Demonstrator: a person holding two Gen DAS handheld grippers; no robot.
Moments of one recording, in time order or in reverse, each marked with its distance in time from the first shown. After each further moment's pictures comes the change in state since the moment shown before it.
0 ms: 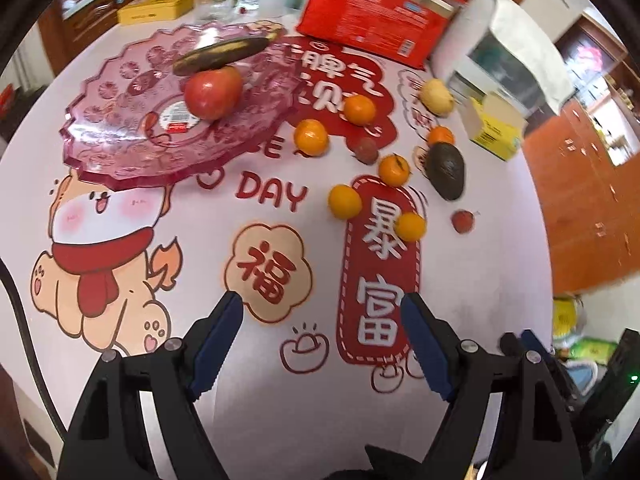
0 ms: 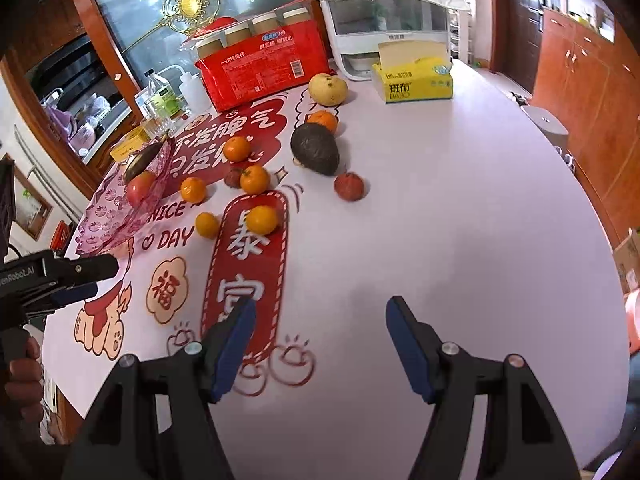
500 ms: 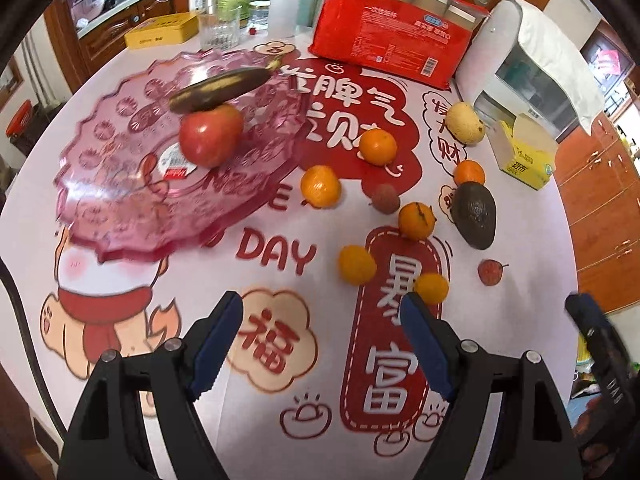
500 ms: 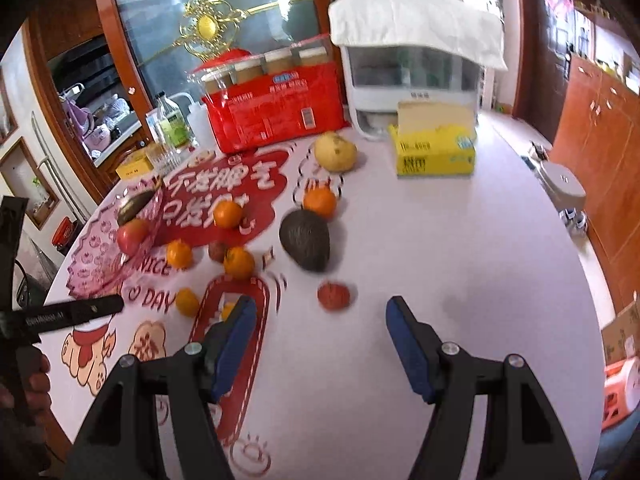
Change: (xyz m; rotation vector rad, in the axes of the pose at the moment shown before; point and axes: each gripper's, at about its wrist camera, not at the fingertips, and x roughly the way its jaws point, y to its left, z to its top) left arm 0.029 -0.022 0.048 0.011 -0.053 0.098; right arm 0.019 -0.015 0.088 -0.126 -0.117 0.027
